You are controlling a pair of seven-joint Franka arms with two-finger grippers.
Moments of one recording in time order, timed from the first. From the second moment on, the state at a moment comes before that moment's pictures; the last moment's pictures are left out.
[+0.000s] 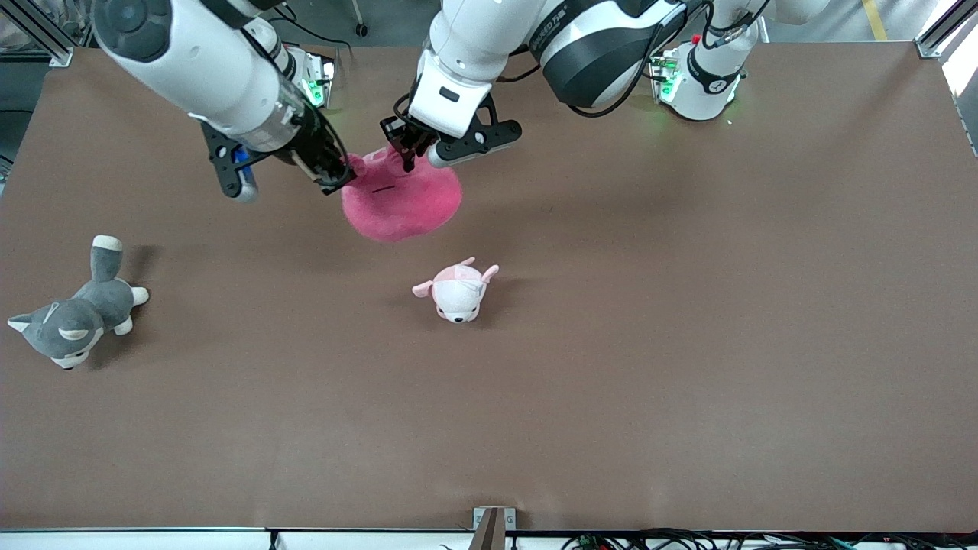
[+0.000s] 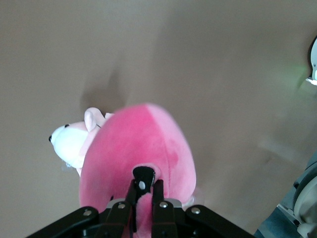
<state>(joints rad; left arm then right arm) -0.53 0.49 -0.52 -1.16 -0.06 1.96 -1.46 0.47 0.07 -0.03 -1.59 0.25 1.57 1.59</state>
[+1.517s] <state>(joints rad) -0.07 0.02 -0.51 -1.26 0.00 1.24 -0.53 0.04 0.22 -0.04 -1.98 0.25 2.03 0.78</state>
